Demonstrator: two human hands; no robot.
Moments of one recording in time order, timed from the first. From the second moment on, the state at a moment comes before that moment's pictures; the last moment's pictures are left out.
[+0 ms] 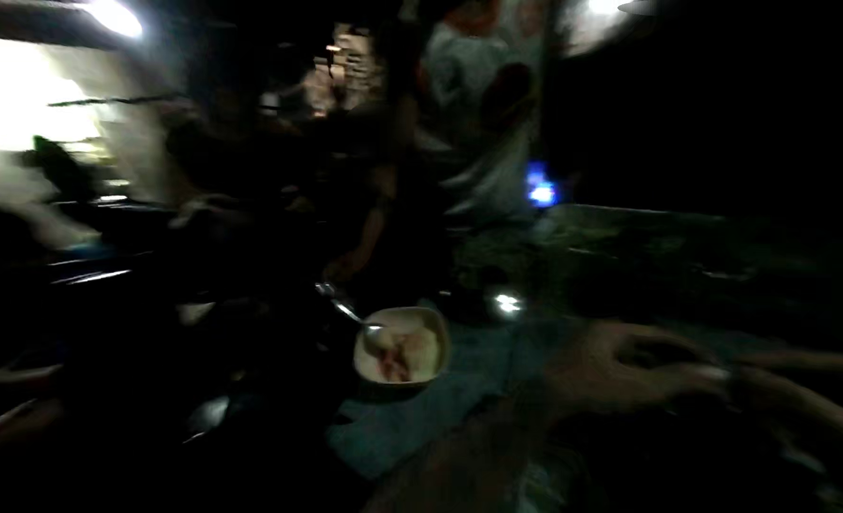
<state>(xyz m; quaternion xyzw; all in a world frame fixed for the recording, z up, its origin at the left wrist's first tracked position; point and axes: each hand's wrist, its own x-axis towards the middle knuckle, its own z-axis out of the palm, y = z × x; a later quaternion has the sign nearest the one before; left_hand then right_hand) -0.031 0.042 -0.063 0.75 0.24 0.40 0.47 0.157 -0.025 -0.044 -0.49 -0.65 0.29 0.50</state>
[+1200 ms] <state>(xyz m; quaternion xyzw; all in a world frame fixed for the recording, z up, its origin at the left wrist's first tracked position) -0.021 0.045 -0.071 0.65 0.33 0.44 0.52 0.183 -0.022 -0.053 -0.50 -0.58 0.37 0.52</state>
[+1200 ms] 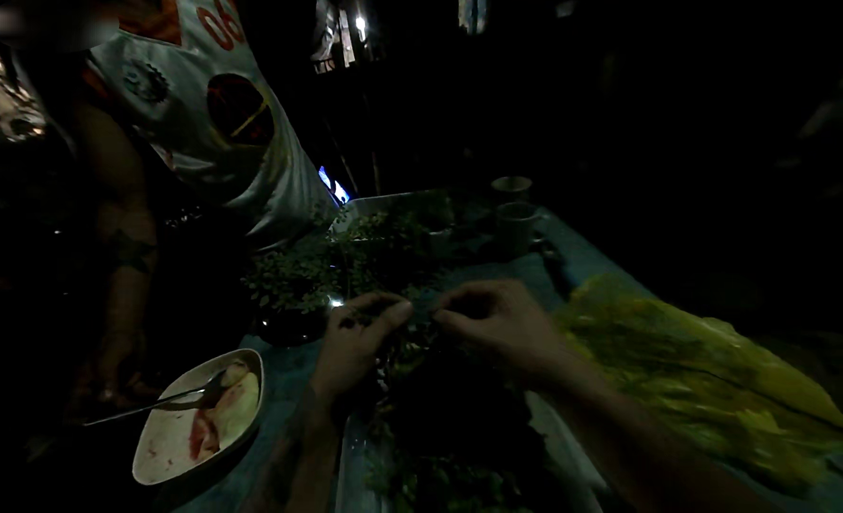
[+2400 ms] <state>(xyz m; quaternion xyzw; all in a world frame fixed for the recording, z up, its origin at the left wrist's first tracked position) -0.020 0.038 -0.065 0.62 0.31 0.44 0.57 0.179 -0.023 -0.054 -0.45 -0.56 0.41 0.56</state>
